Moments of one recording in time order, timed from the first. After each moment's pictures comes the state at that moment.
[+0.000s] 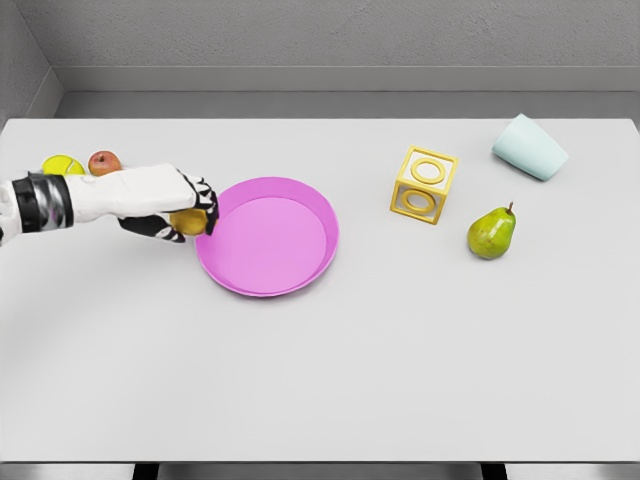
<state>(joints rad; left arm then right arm) -0.63 0.74 -0.59 -1.43 -0.32 -0.61 -0.61 -0.02 0.00 -0.31 0.13 0.30 -0.12 -0.20</state>
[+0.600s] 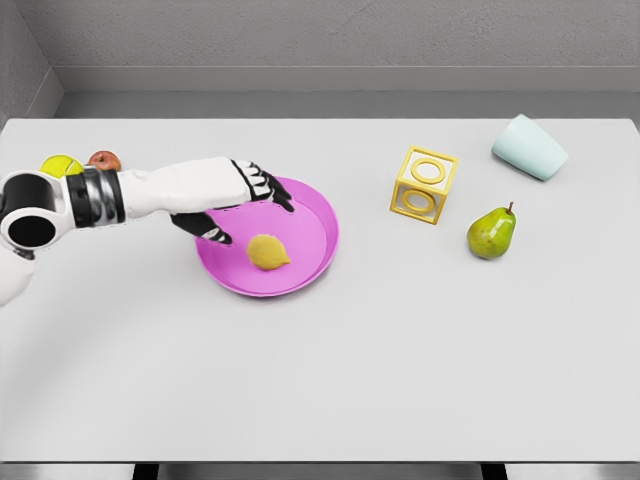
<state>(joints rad) -0.65 0.62 -0.58 -1.47 -0.32 -0.61 -0.61 -0.02 0.00 -0.31 0.13 0.30 -0.12 -0.20</state>
